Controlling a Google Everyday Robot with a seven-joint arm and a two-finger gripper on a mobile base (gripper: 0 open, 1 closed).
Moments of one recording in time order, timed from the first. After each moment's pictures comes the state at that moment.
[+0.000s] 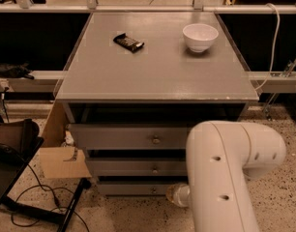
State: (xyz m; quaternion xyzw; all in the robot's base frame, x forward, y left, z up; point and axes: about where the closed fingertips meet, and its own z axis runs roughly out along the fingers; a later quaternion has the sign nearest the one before) arm 0.532 -0.113 0.239 -0.66 0.69 0.00 0.30
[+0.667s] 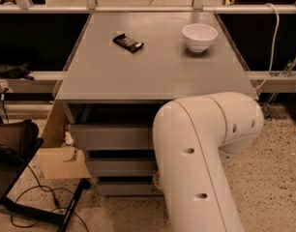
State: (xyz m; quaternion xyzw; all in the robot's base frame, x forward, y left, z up) arm 0.568 -0.043 0.352 -0.72 0.59 -0.09 0.36
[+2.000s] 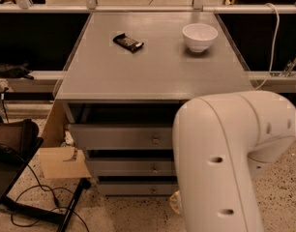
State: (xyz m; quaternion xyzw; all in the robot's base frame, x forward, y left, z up) arm 0.458 -0.115 0.350 -0.73 0.63 -0.04 0.26
